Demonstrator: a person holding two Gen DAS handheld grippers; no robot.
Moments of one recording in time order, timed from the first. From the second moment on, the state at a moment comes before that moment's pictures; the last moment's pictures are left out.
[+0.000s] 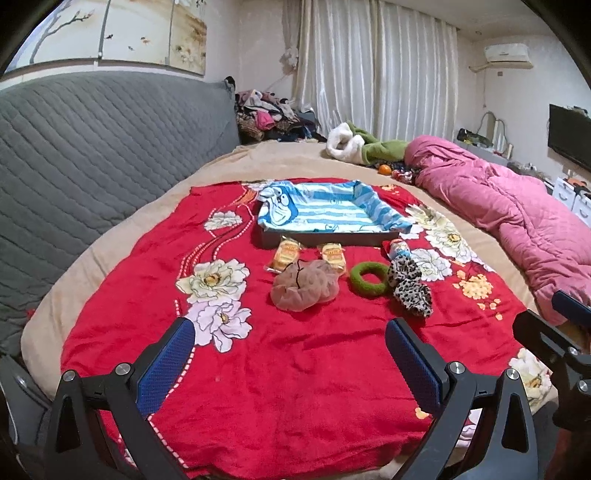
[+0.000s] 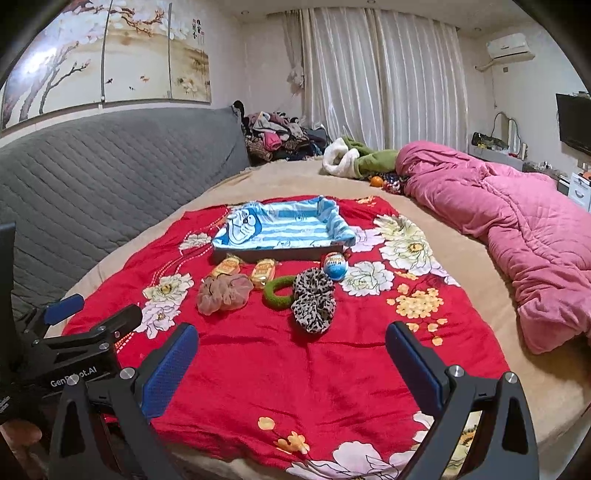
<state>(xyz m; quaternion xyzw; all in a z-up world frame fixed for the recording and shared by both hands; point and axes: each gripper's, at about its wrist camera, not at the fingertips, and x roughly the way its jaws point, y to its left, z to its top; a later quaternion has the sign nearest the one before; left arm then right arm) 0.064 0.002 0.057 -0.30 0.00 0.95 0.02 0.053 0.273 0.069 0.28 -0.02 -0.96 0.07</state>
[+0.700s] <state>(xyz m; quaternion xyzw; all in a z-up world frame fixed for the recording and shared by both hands) -0.040 0.011 0.010 -0.34 0.01 0.94 0.02 -0.051 0.278 0.014 0.35 -0.01 -0.93 0.05</state>
